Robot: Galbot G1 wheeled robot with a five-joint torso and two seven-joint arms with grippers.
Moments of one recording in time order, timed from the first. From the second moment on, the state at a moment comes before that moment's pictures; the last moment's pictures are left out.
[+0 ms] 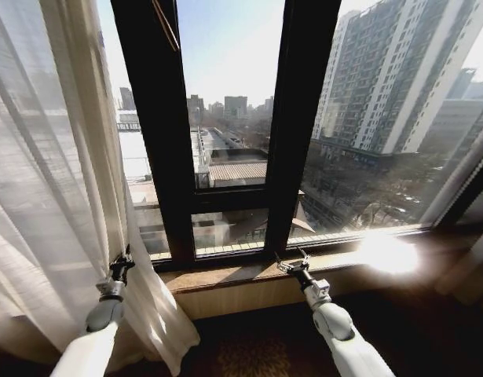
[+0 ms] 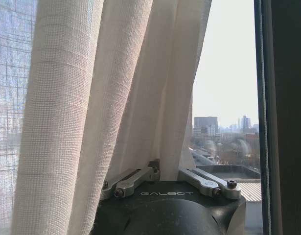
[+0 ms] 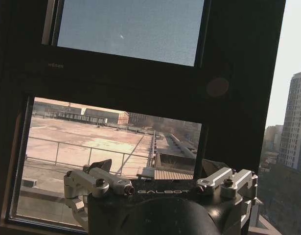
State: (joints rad) left arm 1.03 -1.11 -0.60 -1.36 -0.43 -0.25 -0.04; right arm -1.14 1.17 0.42 1.64 0.23 0.12 -0.07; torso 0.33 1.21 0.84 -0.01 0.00
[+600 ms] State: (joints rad) left arm 1.06 -1.11 -0.61 -1.39 -0.43 -0.26 -0.05; right arm -1.14 1.17 0.42 1.64 0.23 0.12 -0.07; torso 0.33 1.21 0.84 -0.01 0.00
